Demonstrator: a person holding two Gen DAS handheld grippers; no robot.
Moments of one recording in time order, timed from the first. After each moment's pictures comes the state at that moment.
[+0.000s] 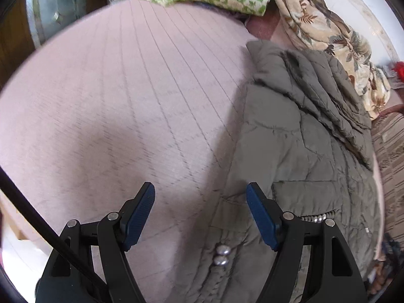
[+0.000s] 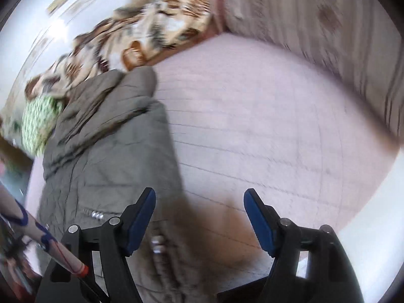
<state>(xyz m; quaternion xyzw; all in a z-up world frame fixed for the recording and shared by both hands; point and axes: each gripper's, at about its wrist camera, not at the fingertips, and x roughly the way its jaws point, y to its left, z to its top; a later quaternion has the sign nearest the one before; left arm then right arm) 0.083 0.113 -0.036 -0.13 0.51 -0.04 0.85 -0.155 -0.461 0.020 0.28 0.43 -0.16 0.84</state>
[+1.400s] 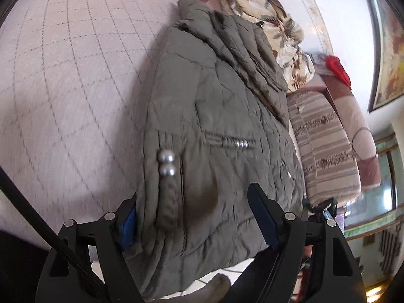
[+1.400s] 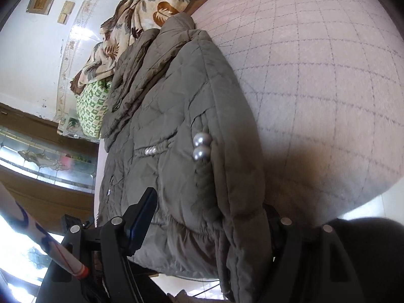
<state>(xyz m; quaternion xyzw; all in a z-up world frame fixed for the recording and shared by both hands) 0.015 0.105 -0.058 -0.25 0.53 -0.28 0.76 -0.177 -0.415 -0.033 0.44 0.45 0.05 0.78</state>
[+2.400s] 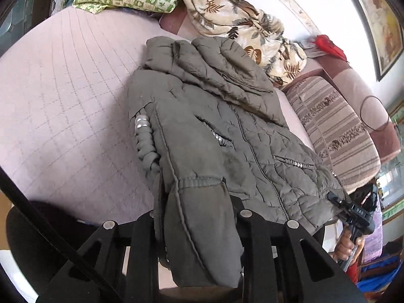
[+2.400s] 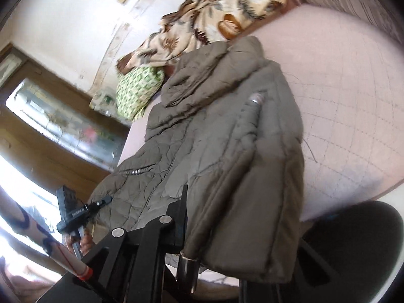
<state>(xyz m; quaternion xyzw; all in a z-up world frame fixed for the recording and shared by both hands) -0.068 0.078 0.030 -0.14 0.48 -0.24 0.83 -0.219 -0.364 0.063 0.35 0.41 0.13 0.84</state>
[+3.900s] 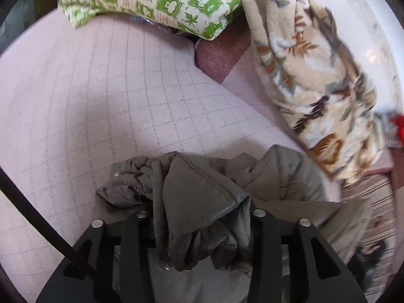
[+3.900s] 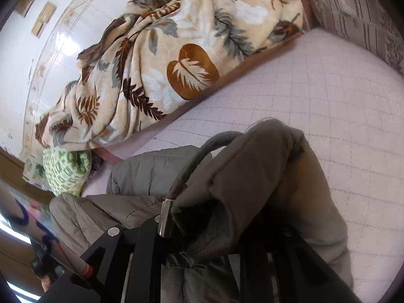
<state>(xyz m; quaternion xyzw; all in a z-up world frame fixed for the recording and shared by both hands) 0.356 -0.011 0.016 -0.24 0.53 -0.08 0.81 0.209 -0.449 0.032 0.38 0.41 -0.06 0.83</state>
